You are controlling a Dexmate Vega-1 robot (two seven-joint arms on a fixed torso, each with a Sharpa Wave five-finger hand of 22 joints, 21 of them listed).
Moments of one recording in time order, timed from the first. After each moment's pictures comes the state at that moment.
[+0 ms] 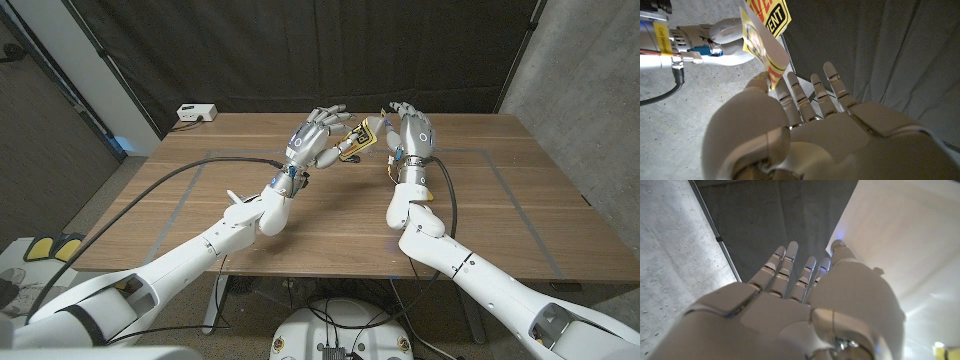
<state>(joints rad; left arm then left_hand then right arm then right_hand) 0.67 0.56 0.78 -1.43 0.91 -0.35 1.02 0.90 0.12 0.25 0.00 0.50 0.87 -0.20 0.52 0.46 0.54 -0.21 0.31 0.47 0.31 -0.04 0.27 0.27 0.10 0.07 1.00 0.19 -0.83 -0.45 -0.73 -1.73 -0.61 -0.62 -0.84 1.10 0.15 0.20 -0.12 0.30 0.62 -0.22 0.24 0.21 0.38 -0.20 0.36 0.42 0.36 -0.04 0.54 0.75 0.35 -0.02 0.26 0.21</state>
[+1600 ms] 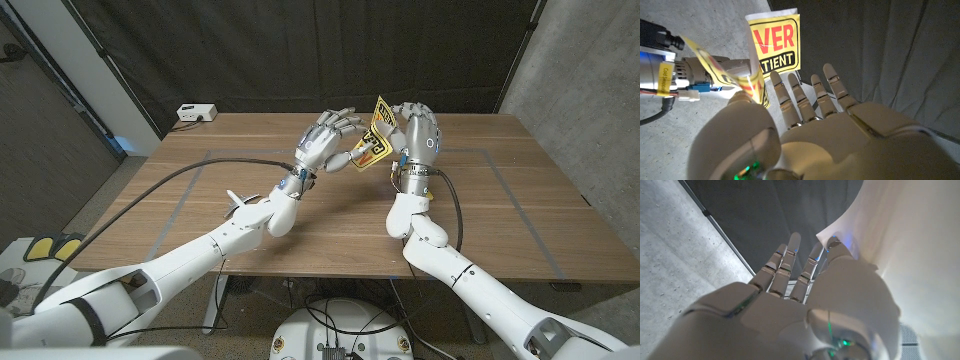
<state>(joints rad) 0.64 0.58 0.87 -1.46 0.90 -0.24 0.98 0.51 0.02 -0.02 0.17 0.34 0.66 -0.16 0.31 0.27 0.48 -0.13 0.29 0.51 0.30 -0.04 0.23 0.26 0.03 0.13 0.96 0.19 -0.91 -0.36 -0.60 -1.62 -0.72 -0.27 -1.09 1.15 0.17 0.18 -0.11 0.30 0.95 -0.19 0.39 0.34 0.60 -0.21 0.59 0.60 0.55 -0.05 0.52 0.86 0.38 -0.04 0.32 0.22</state>
